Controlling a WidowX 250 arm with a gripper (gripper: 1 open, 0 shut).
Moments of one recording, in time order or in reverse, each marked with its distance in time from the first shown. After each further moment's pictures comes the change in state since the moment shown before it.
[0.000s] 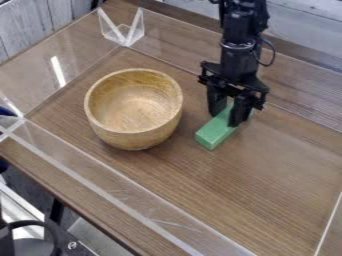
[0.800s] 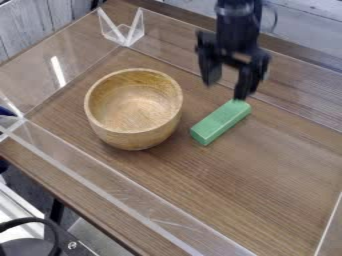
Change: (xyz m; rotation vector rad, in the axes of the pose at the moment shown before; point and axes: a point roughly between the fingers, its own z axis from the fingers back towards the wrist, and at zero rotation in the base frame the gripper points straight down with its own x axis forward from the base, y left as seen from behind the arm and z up) arm -0.016 -0.005 0.072 0.015 -0.133 0.018
